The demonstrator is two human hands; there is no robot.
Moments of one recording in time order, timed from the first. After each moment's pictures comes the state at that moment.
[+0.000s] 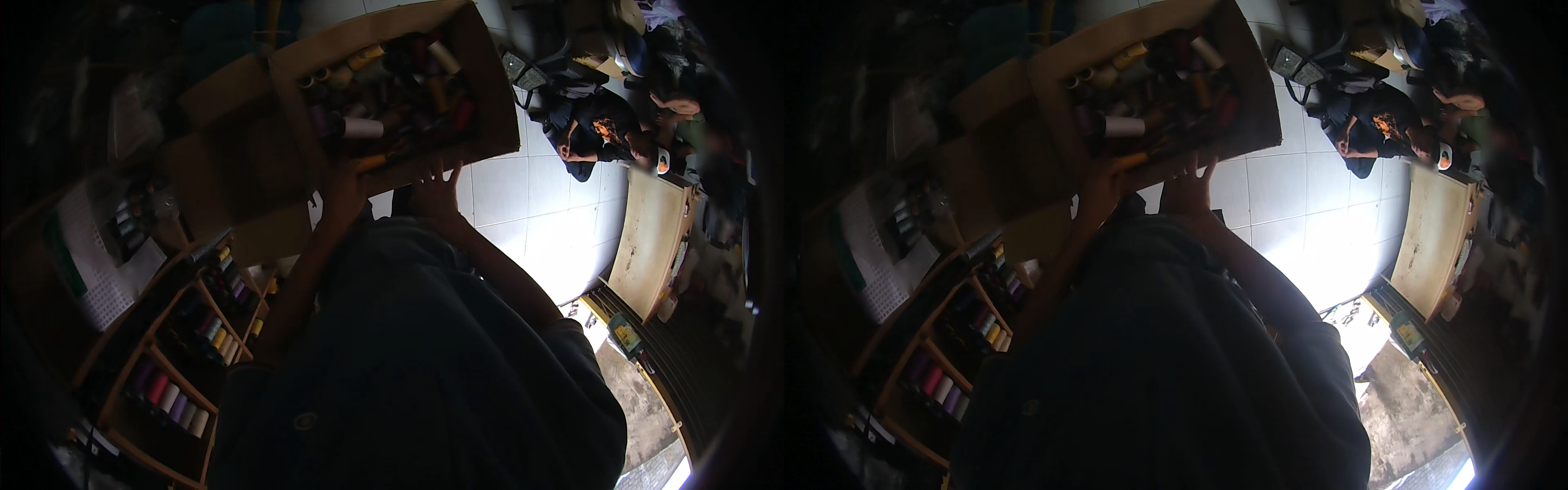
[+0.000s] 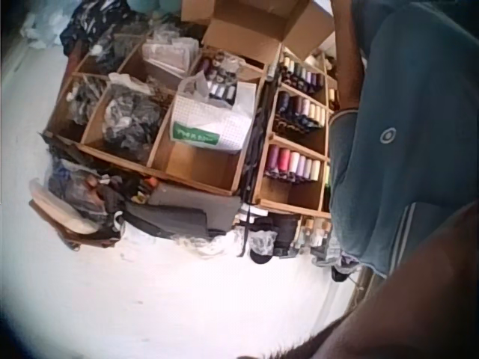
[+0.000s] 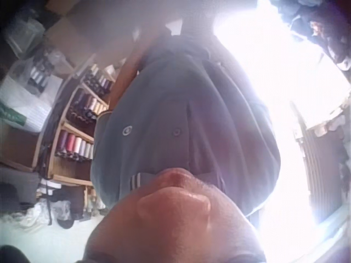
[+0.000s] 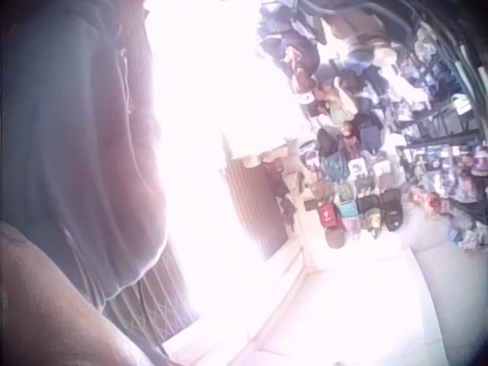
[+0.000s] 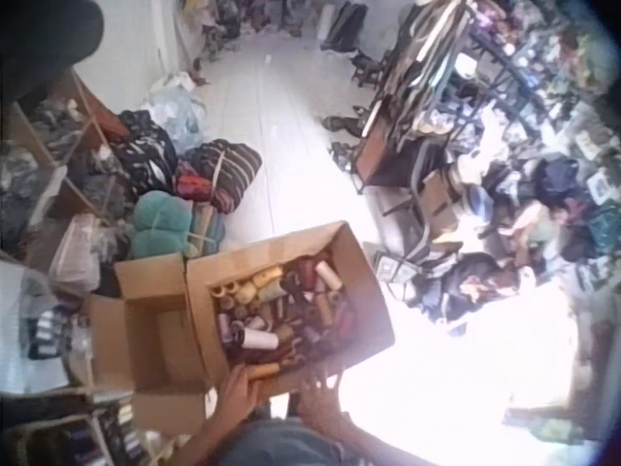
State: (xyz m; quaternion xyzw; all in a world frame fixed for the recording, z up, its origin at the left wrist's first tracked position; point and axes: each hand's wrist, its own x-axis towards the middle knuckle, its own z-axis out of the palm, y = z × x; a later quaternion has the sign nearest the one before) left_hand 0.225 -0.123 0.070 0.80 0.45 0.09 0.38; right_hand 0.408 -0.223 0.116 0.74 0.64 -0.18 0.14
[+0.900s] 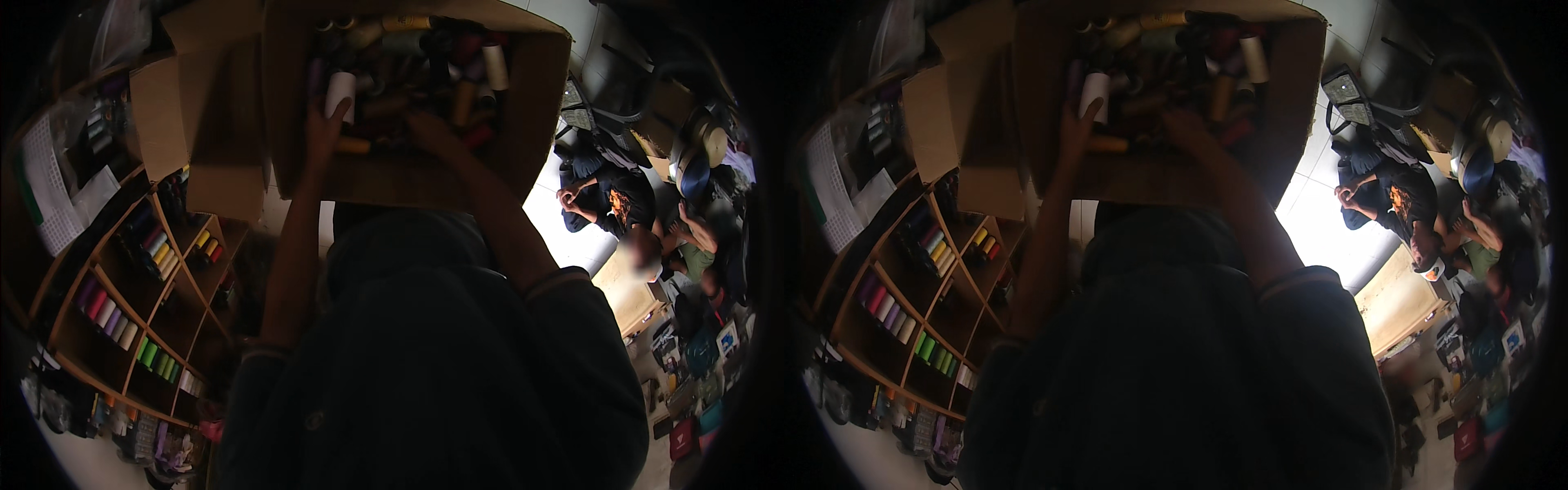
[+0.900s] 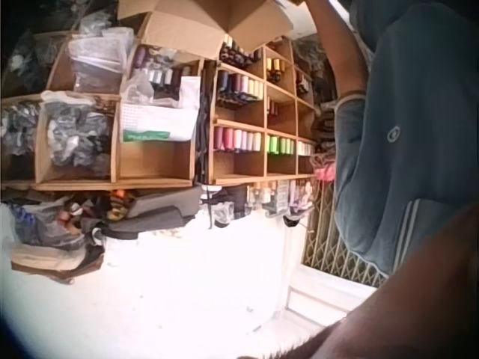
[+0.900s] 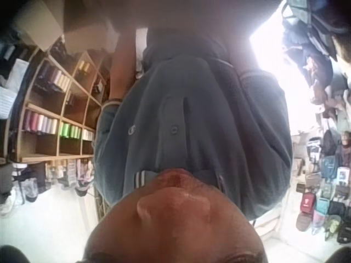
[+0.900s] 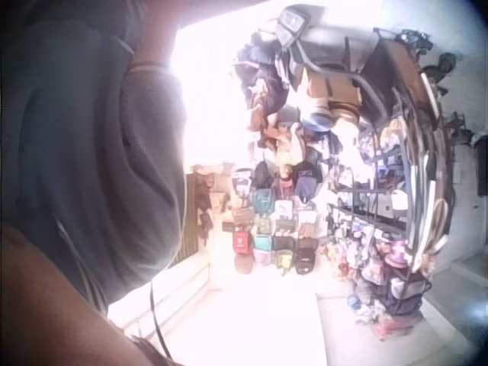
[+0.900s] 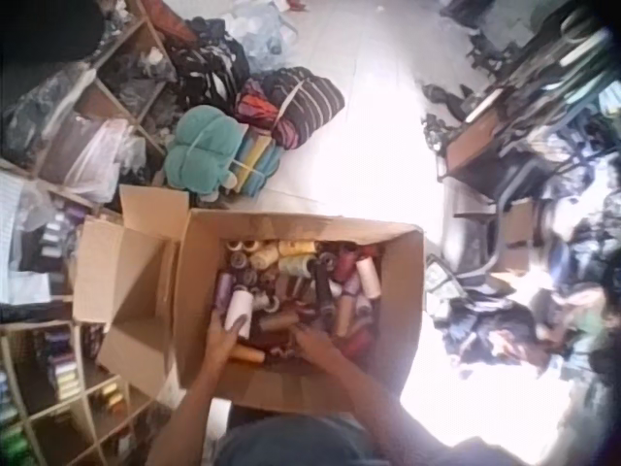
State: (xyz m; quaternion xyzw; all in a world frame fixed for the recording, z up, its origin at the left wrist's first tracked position) left_hand 0.293 -0.065 -0.002 0.40 0.75 0.24 0.47; right_hand 0.528 -0.107 -0.075 0.52 0.75 -0.40 -0.03
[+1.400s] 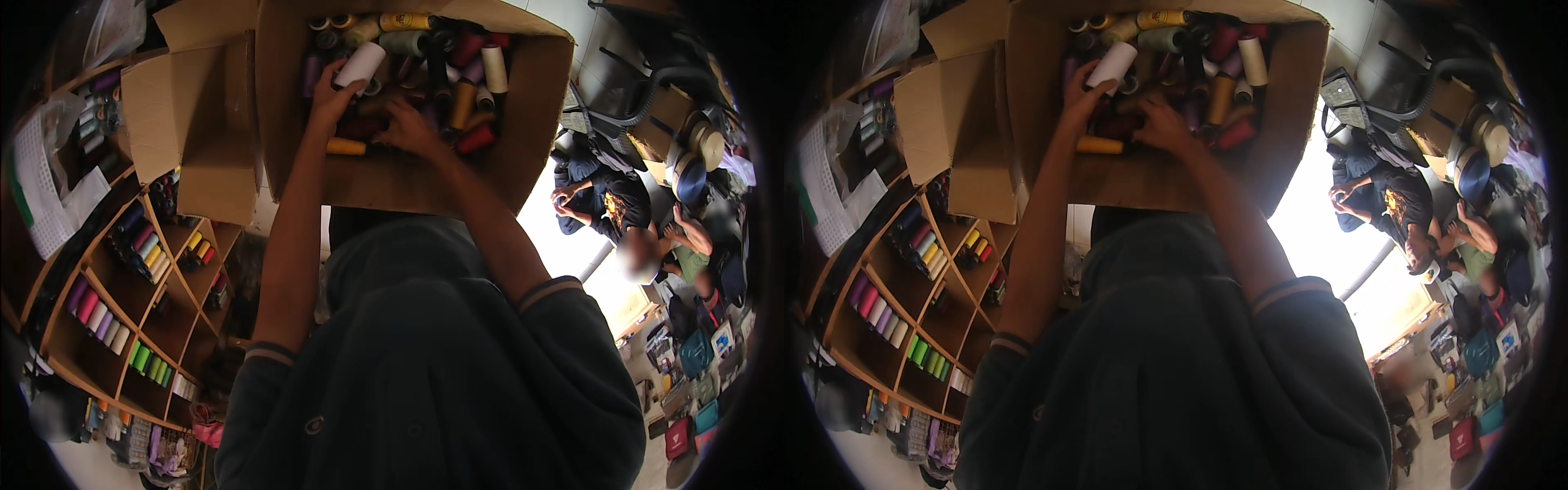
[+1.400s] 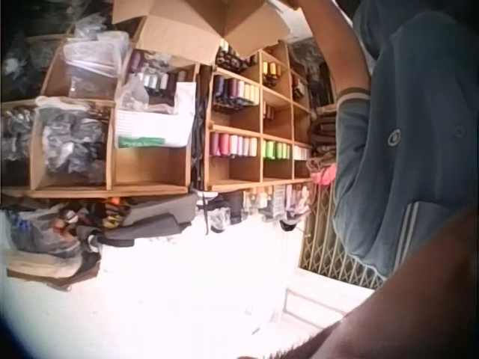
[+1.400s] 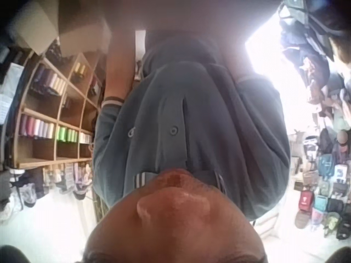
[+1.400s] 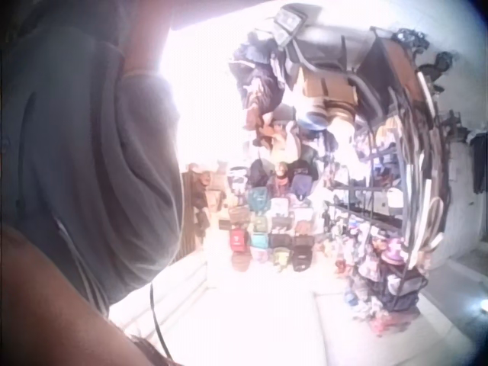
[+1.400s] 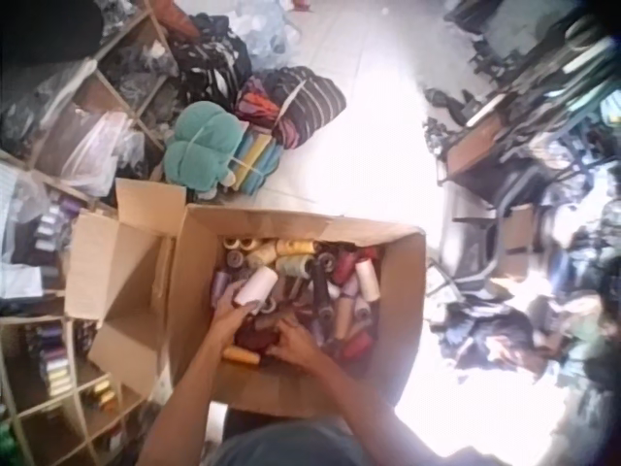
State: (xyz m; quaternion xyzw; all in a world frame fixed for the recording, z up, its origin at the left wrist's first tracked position) left_hand 0.319 -0.017 0.006 0.32 0.68 0.24 0.61; right_hand 0.500 -0.089 -0.051 0.54 0.67 -0.49 -0.13
